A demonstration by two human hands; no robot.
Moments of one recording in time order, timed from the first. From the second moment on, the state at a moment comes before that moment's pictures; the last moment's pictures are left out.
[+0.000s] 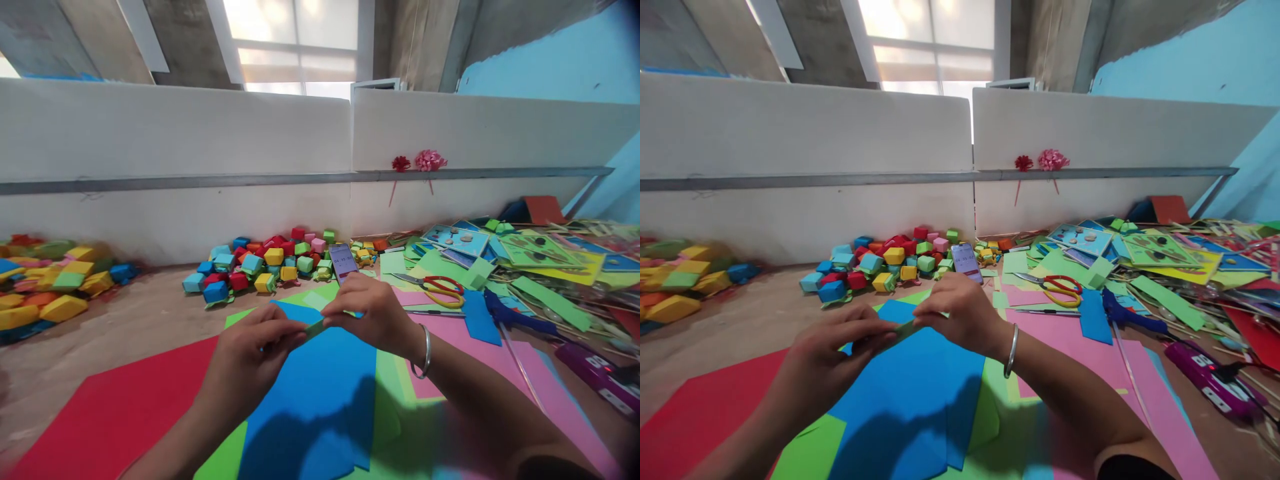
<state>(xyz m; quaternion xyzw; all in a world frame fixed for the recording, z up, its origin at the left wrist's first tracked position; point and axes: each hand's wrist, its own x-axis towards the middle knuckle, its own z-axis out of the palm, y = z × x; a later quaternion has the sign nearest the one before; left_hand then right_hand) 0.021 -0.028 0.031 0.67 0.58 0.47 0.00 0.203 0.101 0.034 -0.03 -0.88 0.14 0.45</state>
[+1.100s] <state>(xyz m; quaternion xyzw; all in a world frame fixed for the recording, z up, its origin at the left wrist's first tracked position) 0.046 -0.025 0.021 0.42 0.54 0.66 0.31 0.183 0.071 0.015 -0.13 -0.79 0.44 0.42</state>
